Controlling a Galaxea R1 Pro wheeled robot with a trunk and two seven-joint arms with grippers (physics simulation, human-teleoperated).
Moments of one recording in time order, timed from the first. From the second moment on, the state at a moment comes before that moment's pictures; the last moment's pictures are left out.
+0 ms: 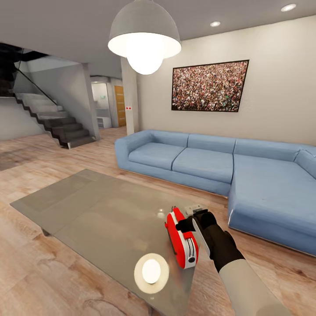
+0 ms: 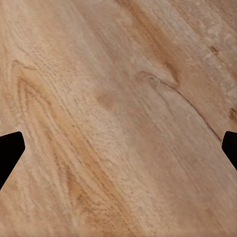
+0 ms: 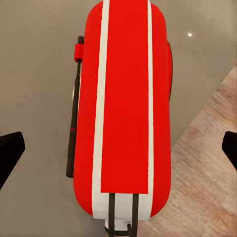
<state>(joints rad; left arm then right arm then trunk) 0.05 0.12 0.18 -0.69 0.43 -0.13 0.08 -0.69 0.10 0.17 -0.98 0.09 0.95 0.08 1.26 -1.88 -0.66</state>
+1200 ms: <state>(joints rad) 0.05 0.12 0.18 -0.69 0.43 -0.14 0.08 -0.69 0.10 0.17 -0.98 0.09 0.95 0.07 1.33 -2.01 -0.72</state>
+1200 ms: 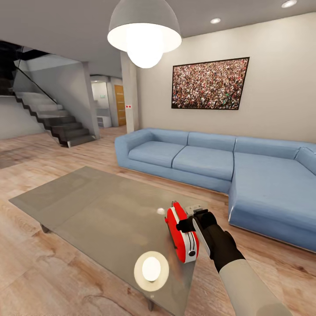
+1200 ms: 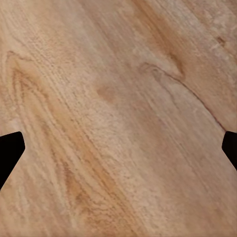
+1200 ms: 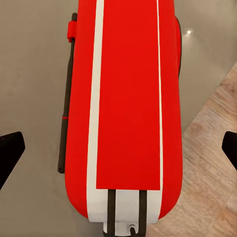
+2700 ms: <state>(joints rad) 0.05 0.12 0.18 -0.69 0.43 -0.13 0.08 -0.69 0.10 0.17 -0.98 0.09 0.95 0.06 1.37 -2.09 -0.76</state>
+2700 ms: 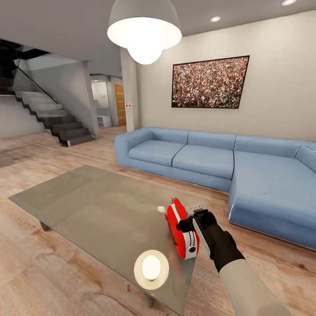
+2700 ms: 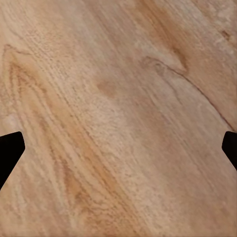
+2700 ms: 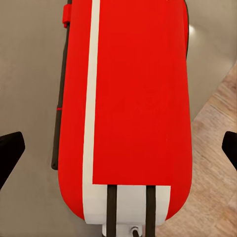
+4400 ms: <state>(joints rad) 0.05 0.13 0.18 -0.68 0.43 -0.13 0.08 -0.69 0.10 0.17 -0.98 0.09 0.95 0.06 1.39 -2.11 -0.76</state>
